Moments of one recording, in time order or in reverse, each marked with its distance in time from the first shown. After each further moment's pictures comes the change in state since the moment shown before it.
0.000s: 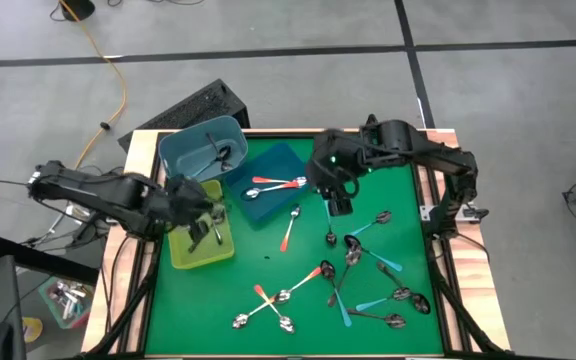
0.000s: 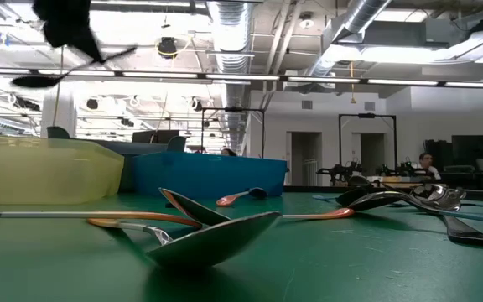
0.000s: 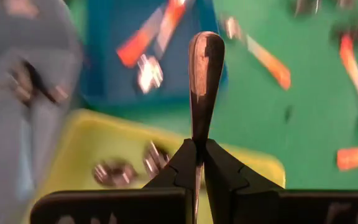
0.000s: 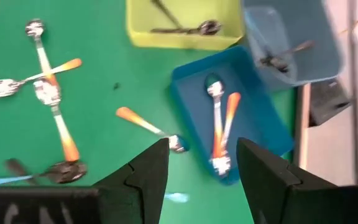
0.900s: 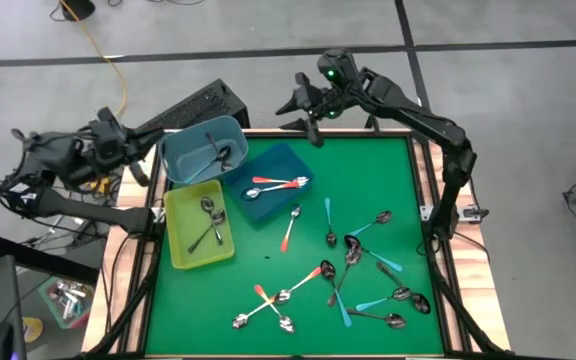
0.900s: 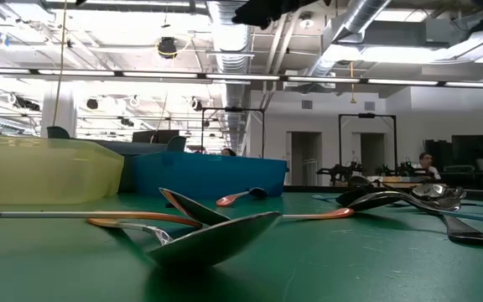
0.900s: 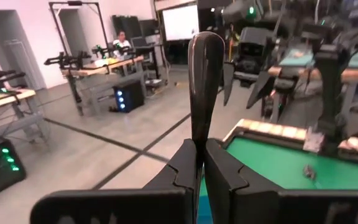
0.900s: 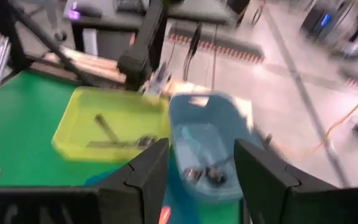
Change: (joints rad) left arm 0.194 -0.332 0.281 0.333 -0.198 0.711; right arm -0.494 0.006 -0.270 0.761 -0.627 -0.202
